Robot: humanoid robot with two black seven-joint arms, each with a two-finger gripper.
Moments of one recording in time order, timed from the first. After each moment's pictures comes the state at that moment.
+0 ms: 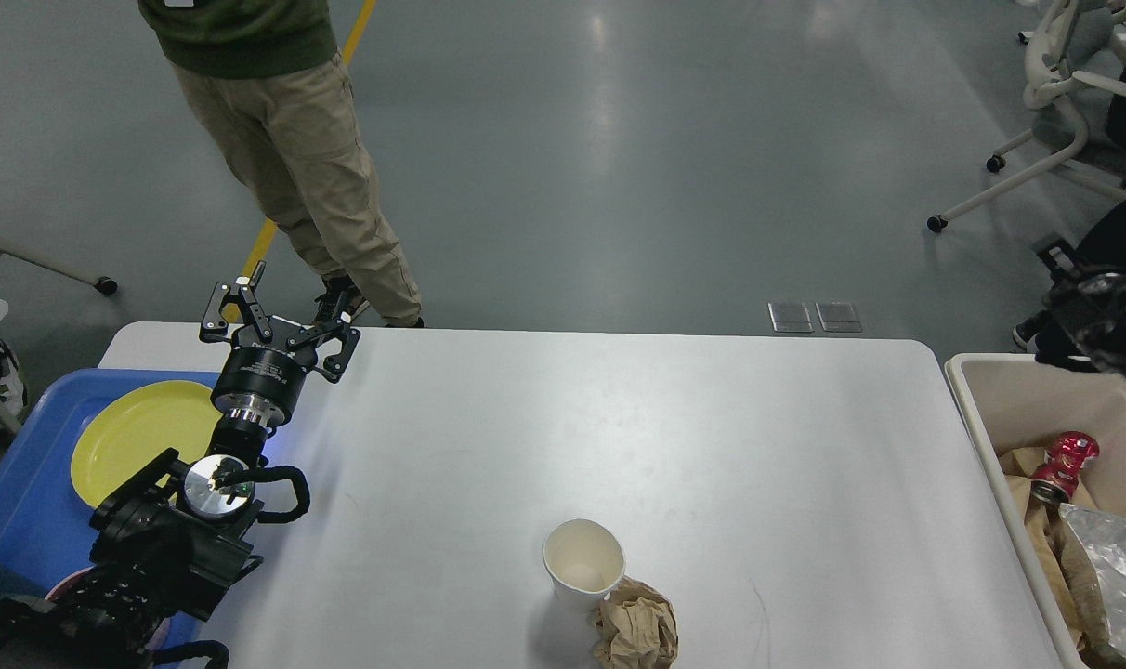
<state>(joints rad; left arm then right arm) -0.66 0.06 -1.21 -0.28 -0.03 -0.69 -0.21 1.18 -0.39 -0.90 0.25 0.25 -0.04 -0.27</state>
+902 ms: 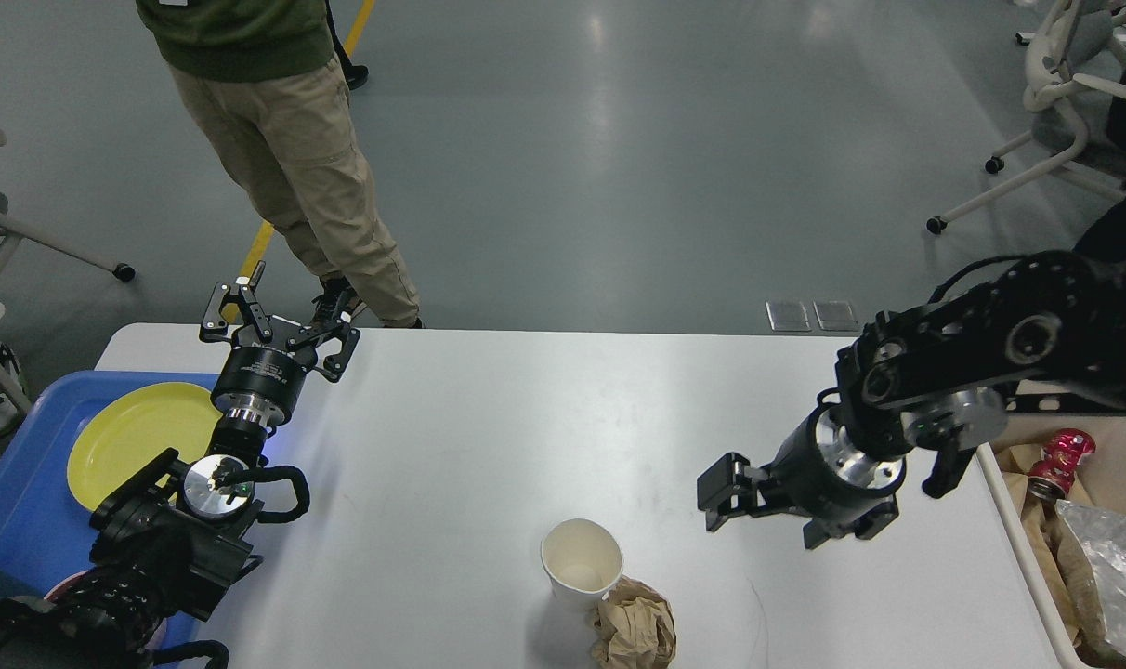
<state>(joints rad) -0.66 0.06 -1.21 -0.28 -0.03 -0.69 -0.21 1.83 -0.24 -1.01 1.65 0.10 0.22 -0.21</state>
